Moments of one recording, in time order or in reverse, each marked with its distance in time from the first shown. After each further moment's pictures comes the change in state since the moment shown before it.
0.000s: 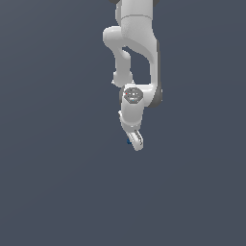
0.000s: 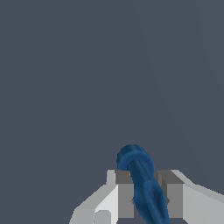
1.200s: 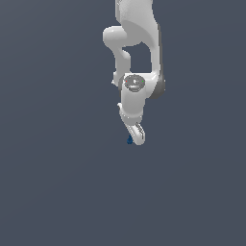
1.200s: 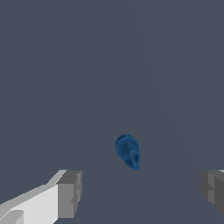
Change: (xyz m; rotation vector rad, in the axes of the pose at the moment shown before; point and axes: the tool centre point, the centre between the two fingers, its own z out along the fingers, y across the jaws) arm 0.000 -0.001 -0.050 0.000 0.000 -0.005
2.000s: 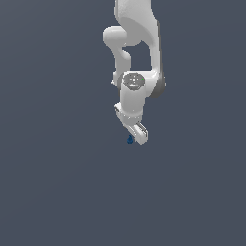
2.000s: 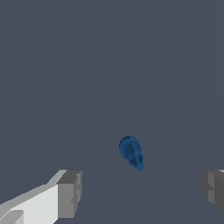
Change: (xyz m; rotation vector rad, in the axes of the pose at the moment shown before) arm 0.004 -0.006 -0.010 0.002 -0.005 -0.163
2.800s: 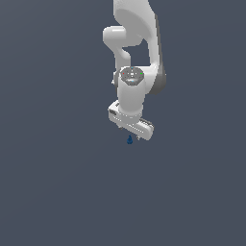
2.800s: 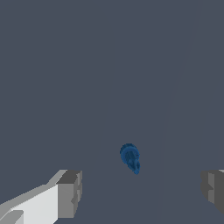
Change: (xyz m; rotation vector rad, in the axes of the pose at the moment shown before) arm 0.014 -0.012 -0.028 0.006 -0.005 -0.412
